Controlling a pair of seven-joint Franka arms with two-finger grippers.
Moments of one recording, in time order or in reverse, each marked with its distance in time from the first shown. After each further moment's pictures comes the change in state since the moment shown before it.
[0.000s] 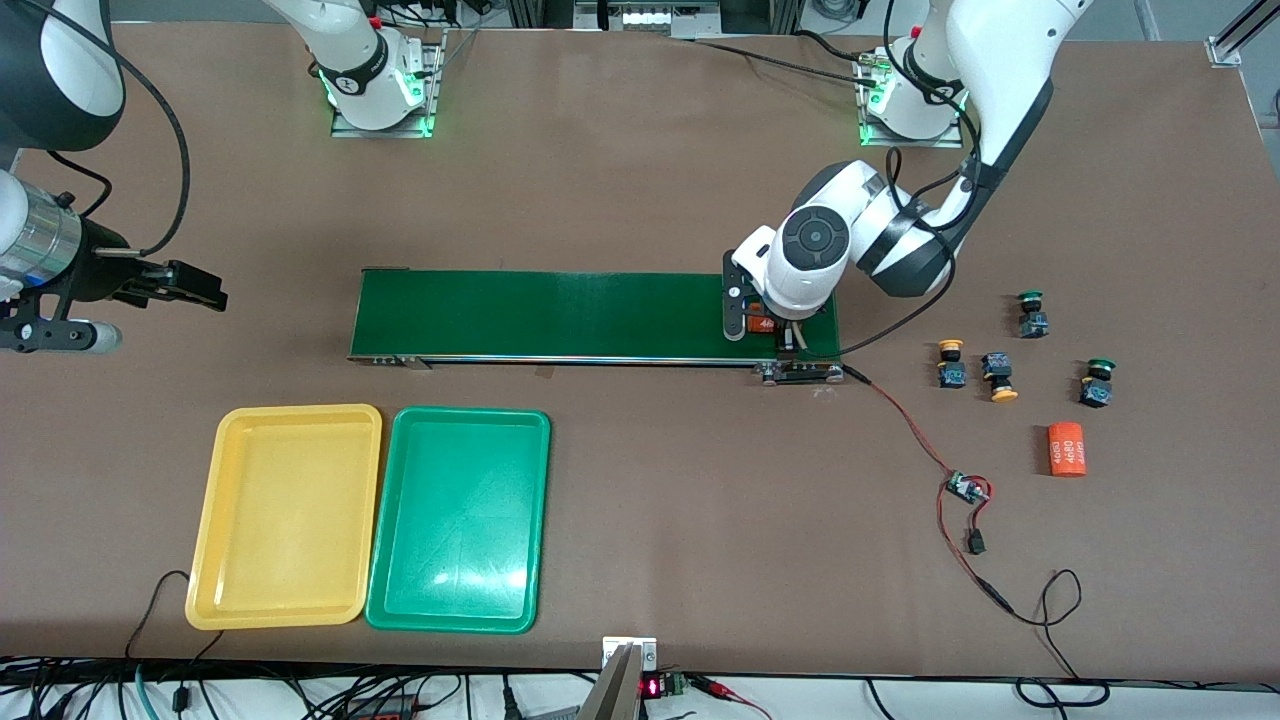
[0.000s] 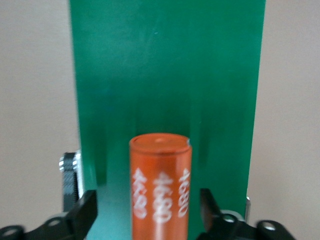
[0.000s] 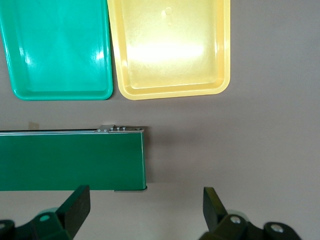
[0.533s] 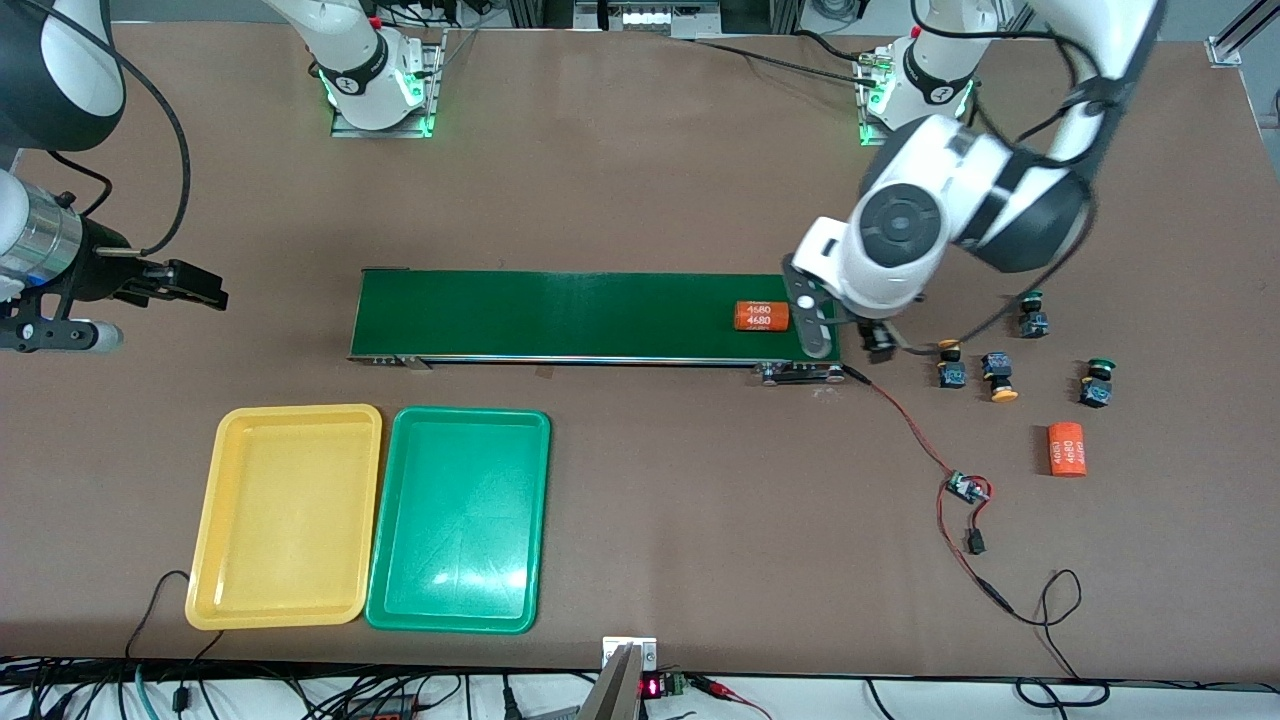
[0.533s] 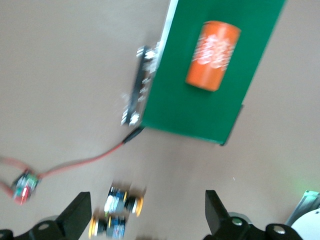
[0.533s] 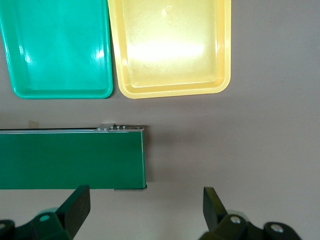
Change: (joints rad) left arm 0.104 -0.109 0.005 0.274 0.000 -0.461 -0.138; right arm 0.000 0.000 0.001 0.000 0.000 -0.004 -0.007
